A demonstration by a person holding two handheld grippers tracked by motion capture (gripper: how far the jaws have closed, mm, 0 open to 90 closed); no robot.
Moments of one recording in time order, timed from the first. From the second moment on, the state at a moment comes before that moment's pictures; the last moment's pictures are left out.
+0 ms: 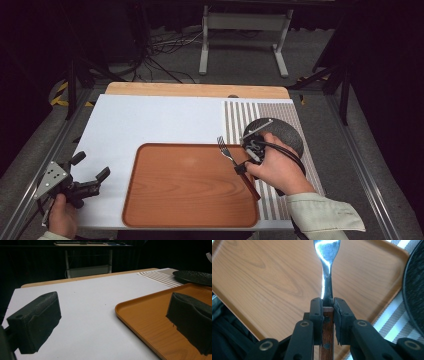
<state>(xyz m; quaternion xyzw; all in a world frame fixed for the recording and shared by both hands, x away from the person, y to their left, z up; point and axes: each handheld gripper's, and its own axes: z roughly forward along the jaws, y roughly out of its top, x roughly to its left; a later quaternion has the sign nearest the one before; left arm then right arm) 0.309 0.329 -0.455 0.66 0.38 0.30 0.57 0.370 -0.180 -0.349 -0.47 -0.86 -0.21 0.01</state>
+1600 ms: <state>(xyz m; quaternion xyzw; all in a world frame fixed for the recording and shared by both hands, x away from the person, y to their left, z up) 0.308 0.330 -0.455 0.66 0.38 0.30 0.57 0.375 -0.162 -0.407 -0.55 -0.82 -0.13 0.06</state>
